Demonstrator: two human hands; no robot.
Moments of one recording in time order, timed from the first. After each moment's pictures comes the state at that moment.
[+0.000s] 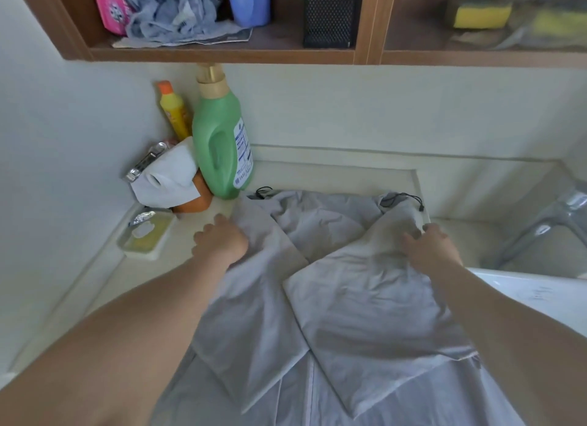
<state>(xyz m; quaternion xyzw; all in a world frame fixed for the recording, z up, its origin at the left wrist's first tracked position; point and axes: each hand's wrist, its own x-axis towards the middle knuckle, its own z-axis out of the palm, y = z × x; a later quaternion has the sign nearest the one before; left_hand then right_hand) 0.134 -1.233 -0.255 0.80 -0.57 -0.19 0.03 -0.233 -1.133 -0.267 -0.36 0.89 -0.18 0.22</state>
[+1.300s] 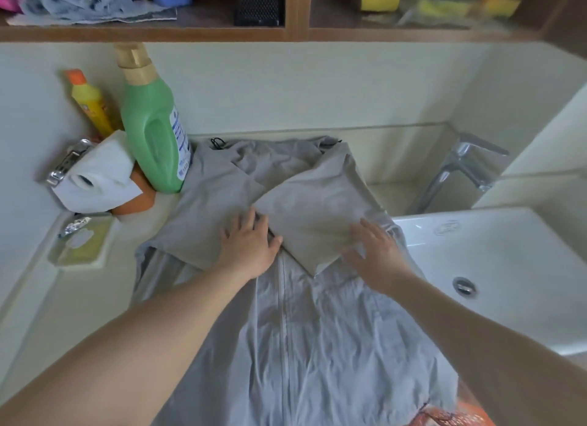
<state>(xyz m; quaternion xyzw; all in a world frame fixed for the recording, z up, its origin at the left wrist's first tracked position) 0.064 -1.169 -0.287 0.50 -0.85 -0.13 -0.03 -0.164 -1.011 -0.269 -0.53 0.82 -0.15 0.14</state>
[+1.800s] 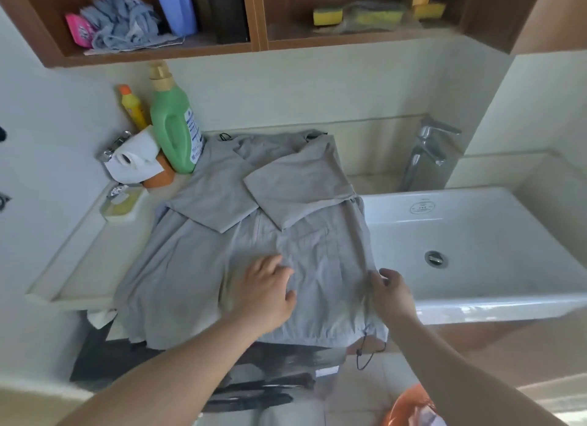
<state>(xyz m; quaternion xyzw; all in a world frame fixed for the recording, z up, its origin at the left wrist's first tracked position) 0.057 -0.907 -0.277 0.46 -0.88 -0.09 -0.01 -0.187 -0.814 -0.324 -0.25 0.83 -0.39 0.31</state>
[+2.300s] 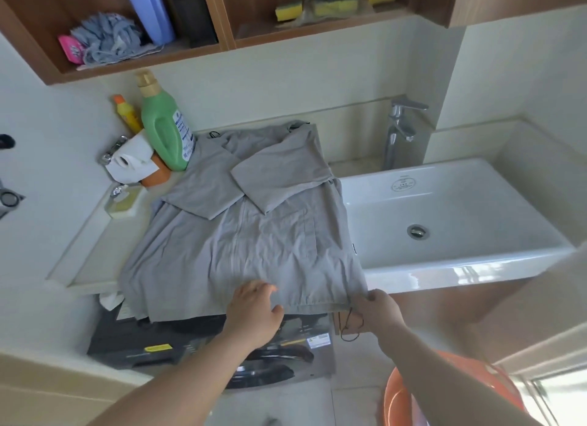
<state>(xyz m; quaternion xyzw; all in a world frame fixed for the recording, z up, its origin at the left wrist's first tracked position) 0.062 -0.814 -0.292 0.55 -0.81 -0.19 -0.05 -0.183 -0.723 -0.360 -0.20 0.79 -0.36 0.45</state>
